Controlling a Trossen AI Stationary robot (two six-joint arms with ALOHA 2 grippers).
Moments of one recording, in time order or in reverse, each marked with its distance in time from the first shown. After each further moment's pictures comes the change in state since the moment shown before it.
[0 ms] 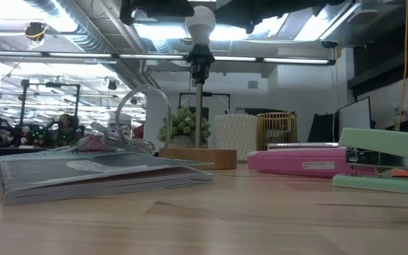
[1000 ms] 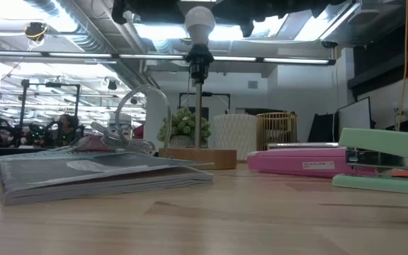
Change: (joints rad) left arm 0.028 0.000 -0.002 -0.008 -0.123 0.068; right arm 0.001 -0.001 0.002 -0.054 -0.204 0.118
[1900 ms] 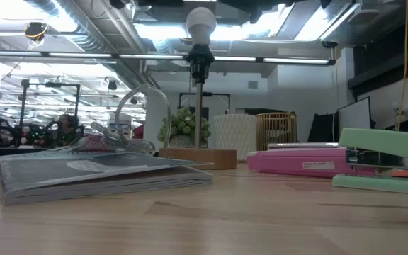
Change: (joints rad) left arm -0.045 0.000 0.002 0.191 -0.041 0.230; right arm 0.000 -0.080 -0.003 0.006 0.087 -0.040
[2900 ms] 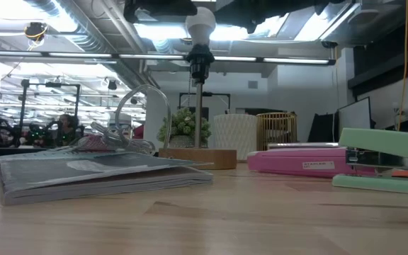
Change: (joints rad) left arm 0.030 0.000 0.000 -0.173 0.211 -0.220; right arm -0.001 0.064 0.001 0.009 0.101 -0.078
